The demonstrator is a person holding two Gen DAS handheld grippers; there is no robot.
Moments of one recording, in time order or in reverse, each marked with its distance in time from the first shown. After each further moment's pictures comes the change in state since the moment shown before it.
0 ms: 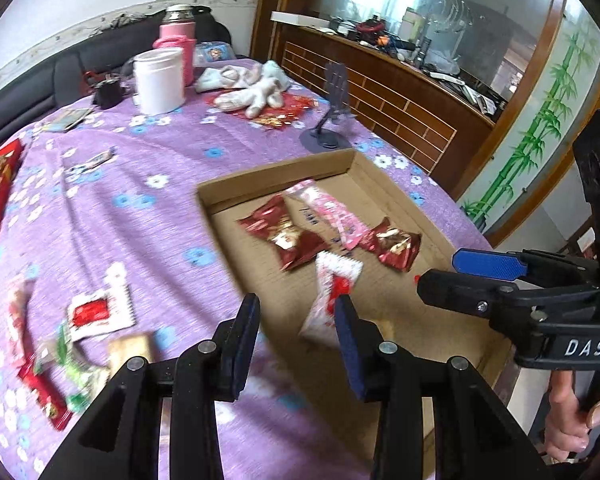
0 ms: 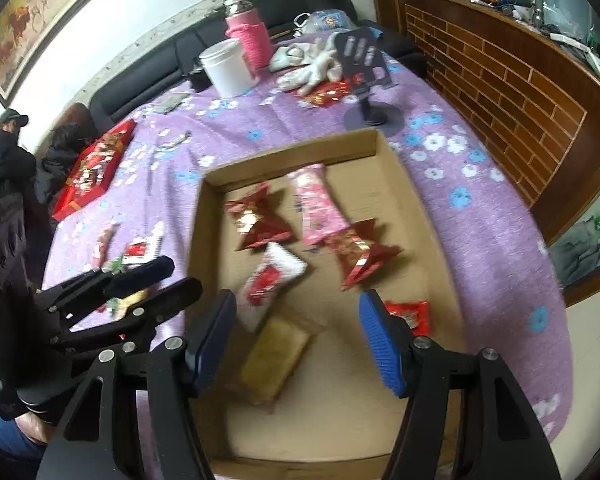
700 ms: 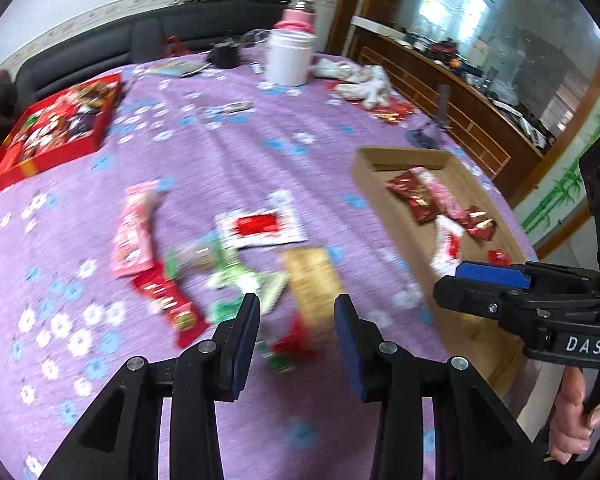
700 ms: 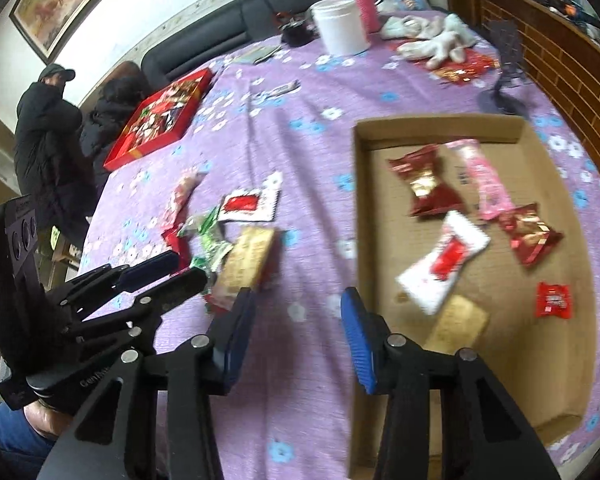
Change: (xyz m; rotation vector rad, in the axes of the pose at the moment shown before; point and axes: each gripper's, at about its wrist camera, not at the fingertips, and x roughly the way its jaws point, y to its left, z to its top) left arm -0.063 0.112 -0.065 -0.180 0.004 0.130; right arm 0.042 0.123 -0.022 -0.124 0.108 0.119
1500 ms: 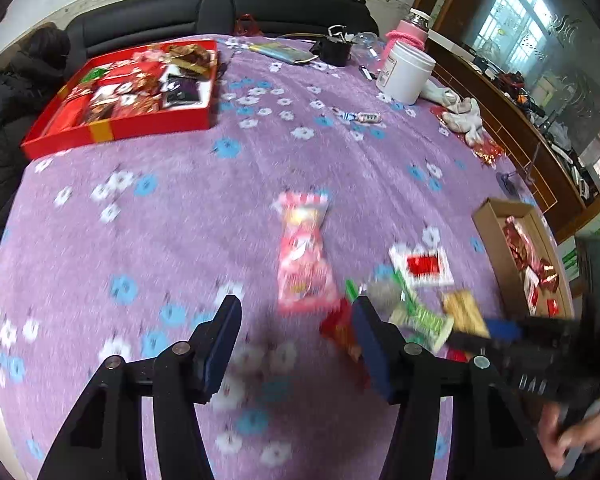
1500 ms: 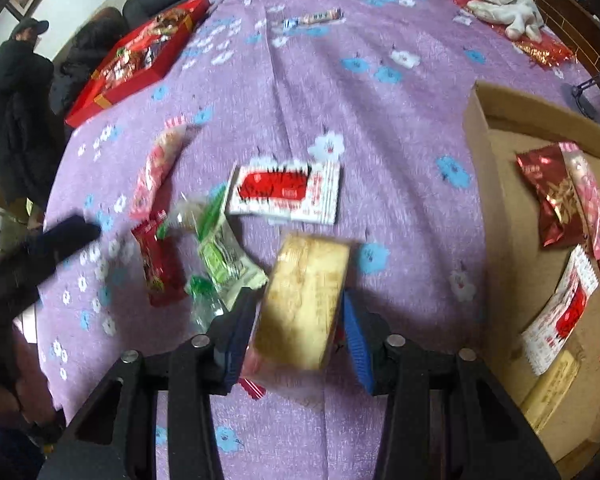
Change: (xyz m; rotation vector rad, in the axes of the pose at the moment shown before) left arm 0.010 0.130 0.034 -0.147 0.040 0.069; right arm 0.105 0.052 0.027 -0.041 0.190 -0.099
